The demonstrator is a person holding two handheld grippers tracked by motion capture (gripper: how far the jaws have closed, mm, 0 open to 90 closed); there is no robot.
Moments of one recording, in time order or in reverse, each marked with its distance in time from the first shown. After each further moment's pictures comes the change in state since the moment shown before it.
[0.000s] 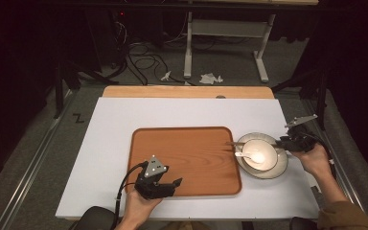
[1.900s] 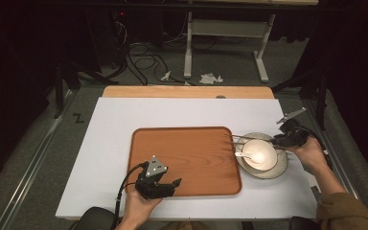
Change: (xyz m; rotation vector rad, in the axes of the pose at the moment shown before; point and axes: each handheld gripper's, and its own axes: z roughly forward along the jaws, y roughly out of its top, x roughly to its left) left arm 0.001 -0.003 0.004 0.030 0.017 -0.011; right arm -0.003 0.023 0.016 0.095 0.060 -0.059
